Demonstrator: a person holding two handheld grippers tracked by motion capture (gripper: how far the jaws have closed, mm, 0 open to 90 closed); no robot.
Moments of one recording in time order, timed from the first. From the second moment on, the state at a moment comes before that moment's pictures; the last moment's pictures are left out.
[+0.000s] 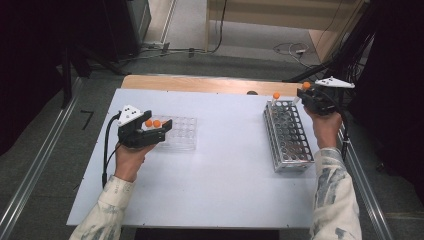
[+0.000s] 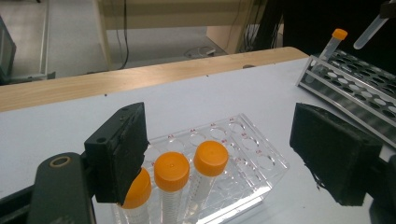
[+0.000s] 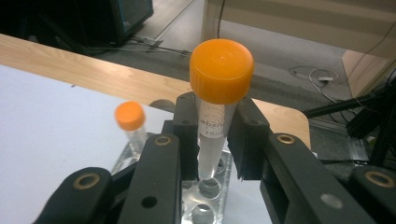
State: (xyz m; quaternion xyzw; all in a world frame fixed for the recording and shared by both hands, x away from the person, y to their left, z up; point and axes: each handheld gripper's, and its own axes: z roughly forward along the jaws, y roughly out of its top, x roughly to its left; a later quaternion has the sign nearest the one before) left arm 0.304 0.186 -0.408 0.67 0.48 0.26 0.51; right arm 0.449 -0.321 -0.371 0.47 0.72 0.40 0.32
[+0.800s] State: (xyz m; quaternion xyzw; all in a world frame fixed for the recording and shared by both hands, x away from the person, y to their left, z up) left arm 0.303 0.179 -0.409 0.68 0.47 0.26 0.50; right arm 0.384 -0.263 -0.361 0.40 0.77 0.43 0.27
